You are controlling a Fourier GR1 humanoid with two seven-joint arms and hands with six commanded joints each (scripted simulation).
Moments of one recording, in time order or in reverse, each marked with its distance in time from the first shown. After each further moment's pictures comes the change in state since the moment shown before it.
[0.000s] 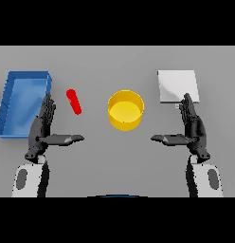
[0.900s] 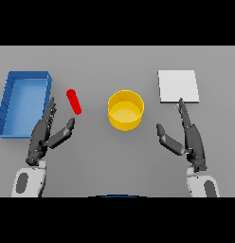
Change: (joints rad) left arm 0.043 0.060 -0.080 -0.040 -0.159 0.014 0.000; right arm 0.119 -0.047 0.140 -0.144 0.272 -0.065 -0.097
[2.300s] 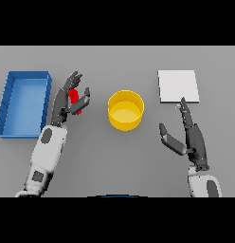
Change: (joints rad) left arm -0.548 -0.050 0.149 0.736 -0.051 0.162 -0.283; right arm -0.003 -0.001 -0.019 0.002 -0.046 0.022 -0.023
